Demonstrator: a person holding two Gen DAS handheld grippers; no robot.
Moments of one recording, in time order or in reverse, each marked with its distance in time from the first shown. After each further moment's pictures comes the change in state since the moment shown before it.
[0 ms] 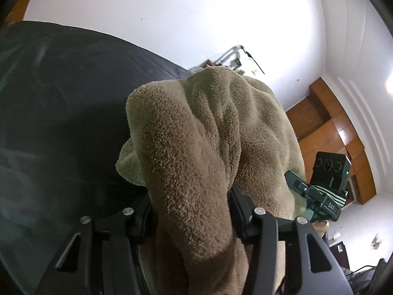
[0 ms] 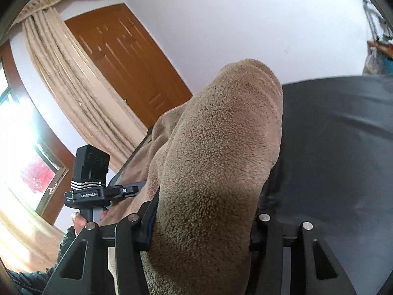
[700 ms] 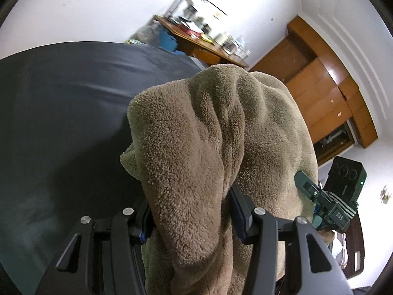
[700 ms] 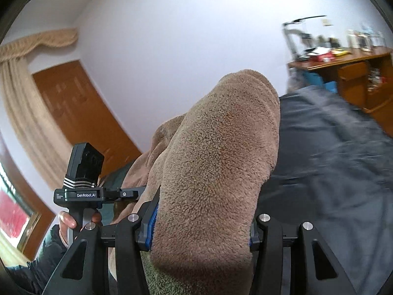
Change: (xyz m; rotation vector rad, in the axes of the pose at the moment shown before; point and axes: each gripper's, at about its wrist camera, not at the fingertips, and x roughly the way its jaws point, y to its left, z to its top) left arm 0.260 -0.263 0.031 0.233 0.278 -0.040; right arm -0.281 -0.165 -0.052 0.176 -0.289 -0.290
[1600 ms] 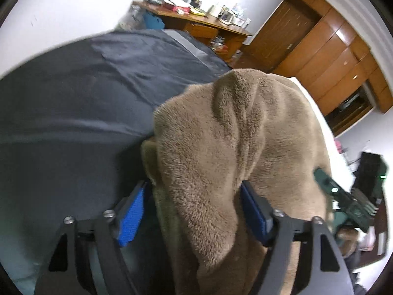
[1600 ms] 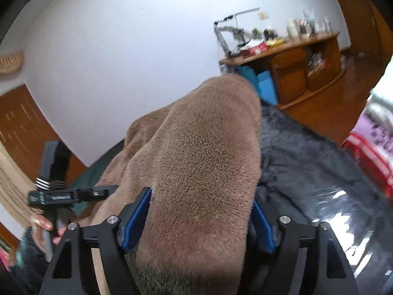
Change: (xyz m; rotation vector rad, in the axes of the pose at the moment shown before) left arm 0.096 -0.048 0.034 0.166 0.097 0.183; right arm -0.045 -0.130 -0.002 0.118 -0.019 -0.328
